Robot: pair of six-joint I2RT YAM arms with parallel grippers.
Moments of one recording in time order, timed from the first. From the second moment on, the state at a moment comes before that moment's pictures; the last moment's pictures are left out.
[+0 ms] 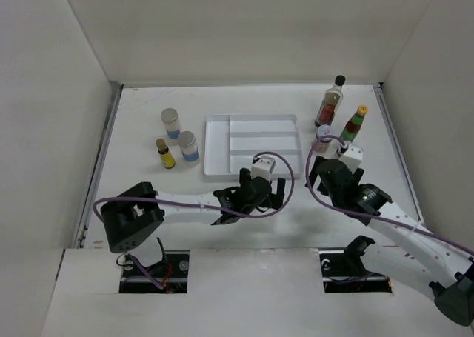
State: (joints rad) left arm -1.15 1.58 0.79 0.21 -0.43 -0.62; right arm 0.67 0.84 0.68 -0.67 0.63 0.78
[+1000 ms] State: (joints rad) left arm -1.21 1.33 0.51 0.62 -0.42 -0.48; right arm 0.15 1.37 1.33 -0.29 0.48 0.32
